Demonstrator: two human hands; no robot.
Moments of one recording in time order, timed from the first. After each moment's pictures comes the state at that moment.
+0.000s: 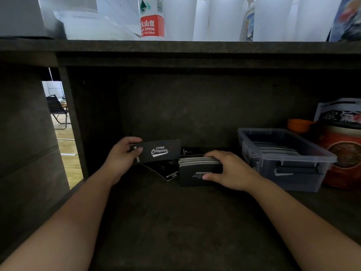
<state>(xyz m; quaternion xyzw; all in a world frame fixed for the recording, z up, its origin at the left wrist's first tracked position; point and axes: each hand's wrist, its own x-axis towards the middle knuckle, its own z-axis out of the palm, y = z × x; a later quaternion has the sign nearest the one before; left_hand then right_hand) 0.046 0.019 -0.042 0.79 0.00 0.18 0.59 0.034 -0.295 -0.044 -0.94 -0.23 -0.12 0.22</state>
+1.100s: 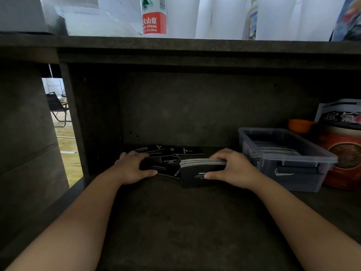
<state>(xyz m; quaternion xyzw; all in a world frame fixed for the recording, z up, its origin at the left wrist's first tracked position) 0.045 0.018 -0.056 0.99 -0.02 0.02 0.14 0.028 -0.295 -0.037 -0.93 -0.20 -0.10 0.29</state>
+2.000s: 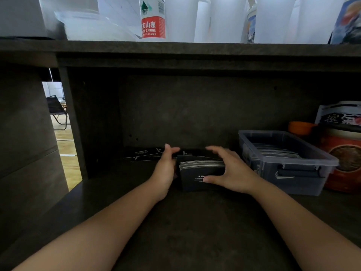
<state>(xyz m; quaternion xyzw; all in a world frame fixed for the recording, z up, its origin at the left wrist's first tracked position) 0.025 -0.092 -0.052 0.67 -0.03 0.04 0.74 0.027 -0.295 -0.038 -0.93 -0.21 -0.11 0.27</state>
